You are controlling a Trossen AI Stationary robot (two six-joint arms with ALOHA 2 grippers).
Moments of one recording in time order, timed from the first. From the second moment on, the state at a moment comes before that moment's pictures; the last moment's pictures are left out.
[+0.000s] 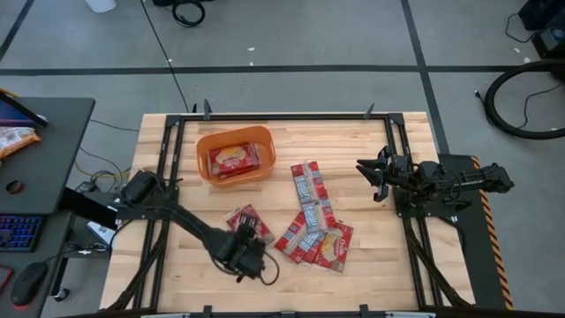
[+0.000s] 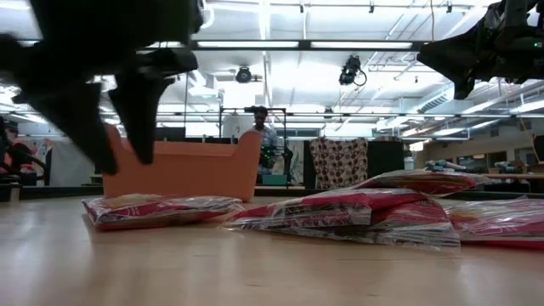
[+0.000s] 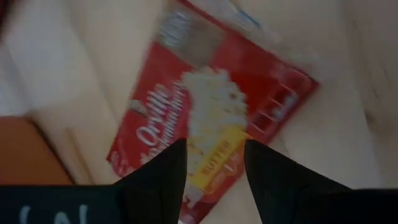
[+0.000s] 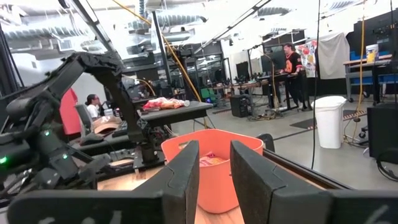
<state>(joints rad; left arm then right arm) -0.58 1.93 1.34 -0.94 -0.41 -0.17 0.08 0.08 0.01 0.32 0.37 0.08</state>
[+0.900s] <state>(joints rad) -0.63 2.02 1.24 -1.00 -0.49 -0.05 0.08 0.08 0.01 0.32 0.37 0.08</state>
